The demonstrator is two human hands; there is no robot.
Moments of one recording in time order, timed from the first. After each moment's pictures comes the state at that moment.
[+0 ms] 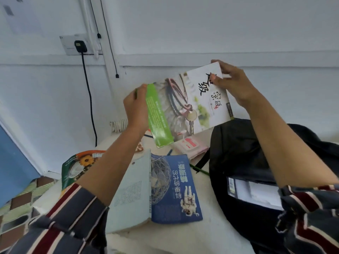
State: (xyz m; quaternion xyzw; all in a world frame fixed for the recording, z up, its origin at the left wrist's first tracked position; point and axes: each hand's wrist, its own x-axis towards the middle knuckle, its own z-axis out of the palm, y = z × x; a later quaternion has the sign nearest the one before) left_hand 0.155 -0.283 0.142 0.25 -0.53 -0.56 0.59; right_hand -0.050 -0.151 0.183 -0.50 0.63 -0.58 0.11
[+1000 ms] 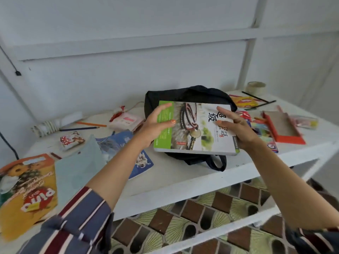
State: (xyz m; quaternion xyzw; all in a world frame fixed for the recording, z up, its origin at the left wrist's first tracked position) left_hand 0.148 -0.113 0.068 0.01 -0.82 -0.56 0.12; right_hand 0.062 0.132 0.052 -0.16 0.62 -0.75 0.17
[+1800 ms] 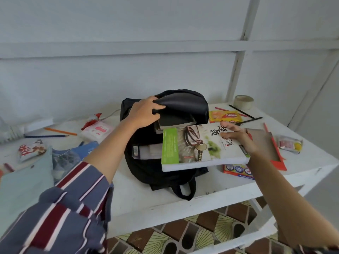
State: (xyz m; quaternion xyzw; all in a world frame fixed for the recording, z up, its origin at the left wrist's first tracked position) left_hand 0.015 -0.096 0.095 0.01 -0.98 -0.12 0.18; right_hand -0.025 0.207 0.058 -0.13 0.71 -0.67 0.14
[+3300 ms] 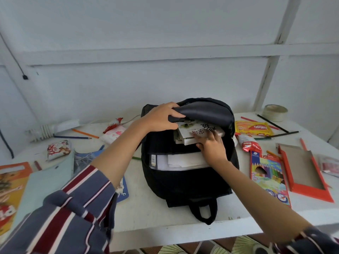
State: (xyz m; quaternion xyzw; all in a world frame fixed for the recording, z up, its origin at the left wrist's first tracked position) left_hand 0.022 -0.109 0.117 -0.03 -0.98 -0.18 0.09; right_hand -0.072 0.070 -0.010 -0.31 0.93 -0.11 -0.12
